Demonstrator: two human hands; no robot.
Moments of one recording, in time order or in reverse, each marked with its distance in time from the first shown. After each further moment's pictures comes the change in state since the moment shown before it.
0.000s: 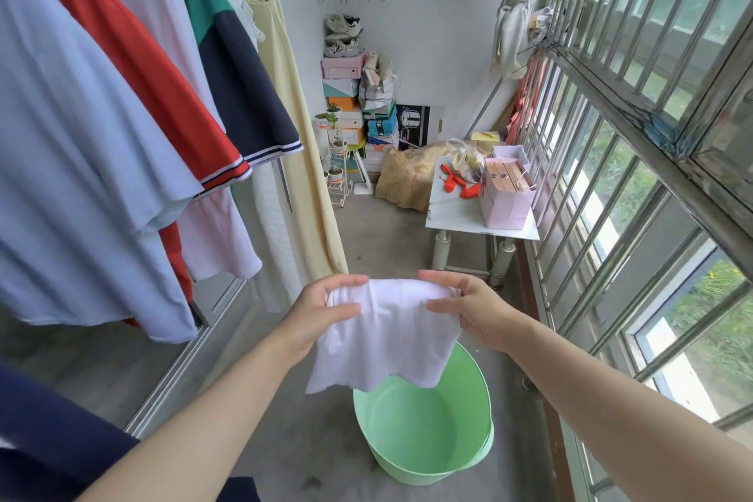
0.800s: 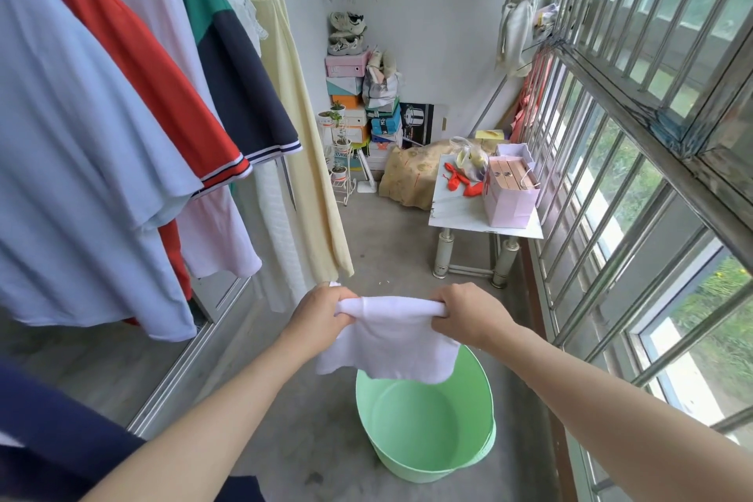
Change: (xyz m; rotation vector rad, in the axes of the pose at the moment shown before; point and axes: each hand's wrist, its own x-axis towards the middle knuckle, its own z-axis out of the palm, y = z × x) left_hand 0.000 -0.002 0.004 0.837 0.091 0.128; right_hand -0.006 -0.001 0.015 -1.415 0.180 -0.124
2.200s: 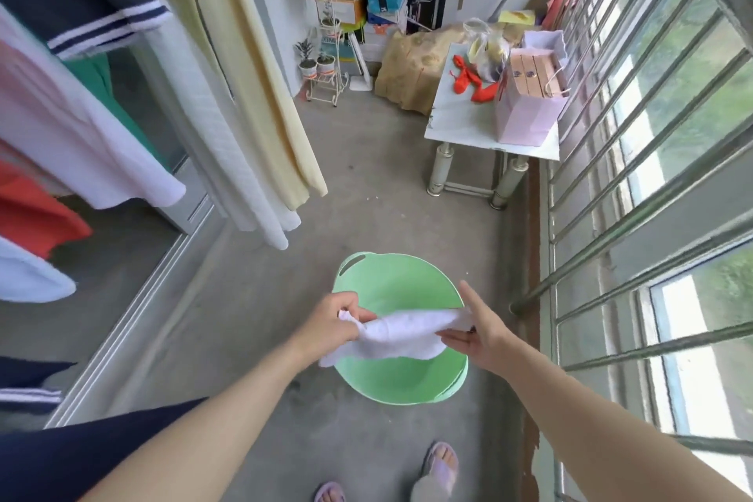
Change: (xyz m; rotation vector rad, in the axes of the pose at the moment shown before) left_hand 0.060 -0.024 0.165 -0.638 -0.306 -0.399; right_hand 0.064 0.155 0.146 1.538 -0.238 0.950
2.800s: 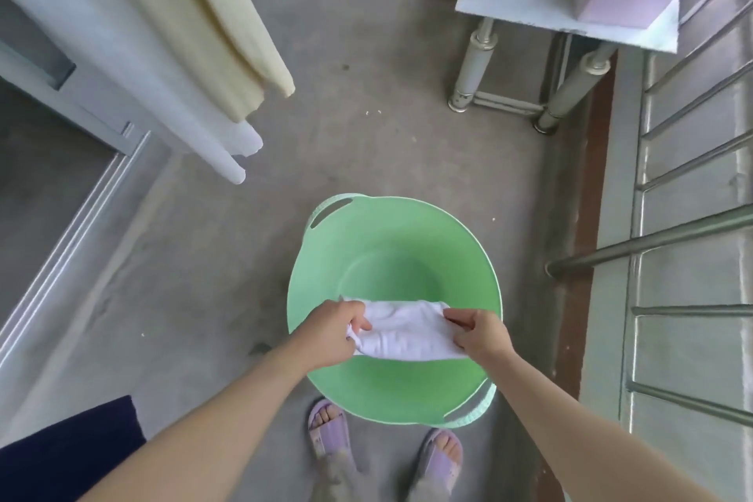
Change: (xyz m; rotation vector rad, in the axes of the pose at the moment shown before) left_hand 0.210 -0.220 0.066 0.549 -0.135 0.048; right_hand 0.273 0.088 -0.042 -0.906 0.081 -0.162
